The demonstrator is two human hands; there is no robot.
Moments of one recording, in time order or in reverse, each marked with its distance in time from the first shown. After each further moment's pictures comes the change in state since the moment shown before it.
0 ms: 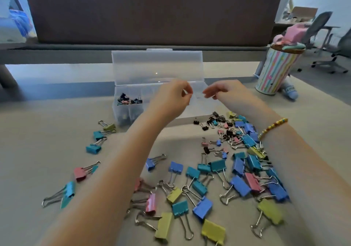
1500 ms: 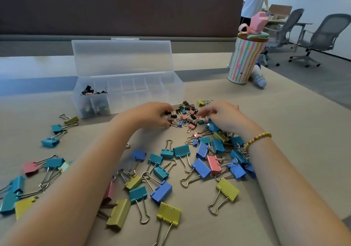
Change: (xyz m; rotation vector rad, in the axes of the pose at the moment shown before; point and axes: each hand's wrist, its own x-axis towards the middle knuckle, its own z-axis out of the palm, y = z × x) left_hand -0.010 -0.002 0.054 0.254 -0.555 -0.033; right_hand -0.046 0.089 0.003 -0.312 -0.074 0.166
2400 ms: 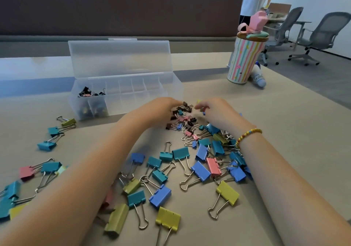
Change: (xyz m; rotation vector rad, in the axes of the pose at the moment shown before) left_hand 0.022 0.016 0.003 0.096 0.112 0.076; right_hand 0.010 -0.017 -0.001 -0.027 -0.015 0.062
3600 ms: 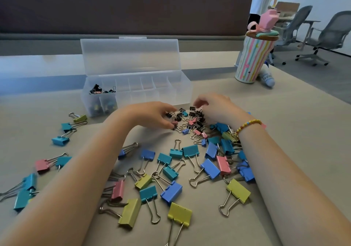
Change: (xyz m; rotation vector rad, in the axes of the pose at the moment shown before) left_hand -0.036 -0.024 -0.020 -0.135 -0.242 -0.060; right_hand 0.009 -0.018 0.003 -0.024 -0.008 -0.109
